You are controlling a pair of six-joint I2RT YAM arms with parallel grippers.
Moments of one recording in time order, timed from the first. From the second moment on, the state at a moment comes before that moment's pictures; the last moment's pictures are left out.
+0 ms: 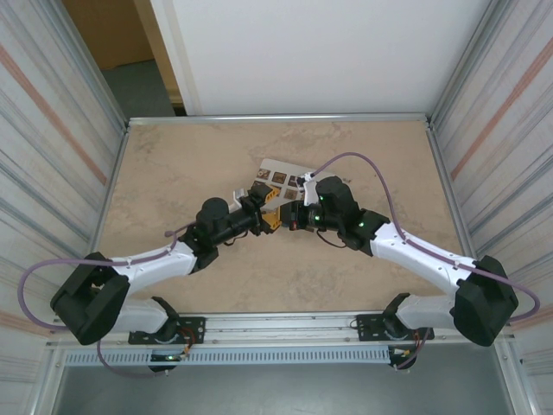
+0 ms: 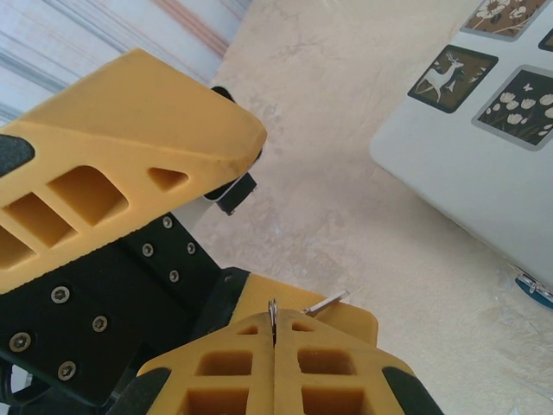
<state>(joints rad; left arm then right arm) -0.73 1.30 0.54 0.68 0.26 -1.97 0.77 1.24 0.84 -0.07 -0.28 0.67</state>
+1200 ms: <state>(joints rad) -0.73 1.33 0.54 0.68 0.24 -1.97 0.77 1.15 0.82 -0.09 -0.22 0.67</state>
